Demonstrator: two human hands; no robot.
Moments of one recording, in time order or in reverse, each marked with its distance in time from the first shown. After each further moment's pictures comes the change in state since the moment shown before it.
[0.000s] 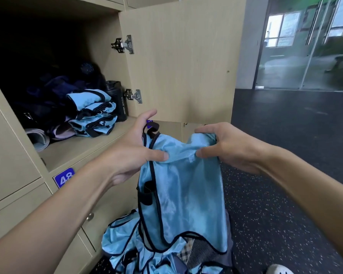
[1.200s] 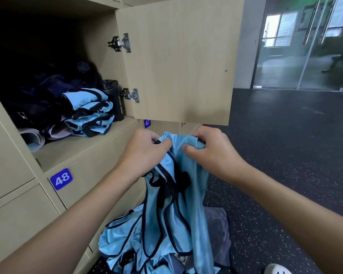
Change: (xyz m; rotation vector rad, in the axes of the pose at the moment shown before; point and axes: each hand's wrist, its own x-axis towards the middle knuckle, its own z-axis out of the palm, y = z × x) left_hand 0.025 -0.018 0.022 0.549 0.296 0.059; right_hand 0.003 0.006 0.036 -0.398 0.379 -0.175
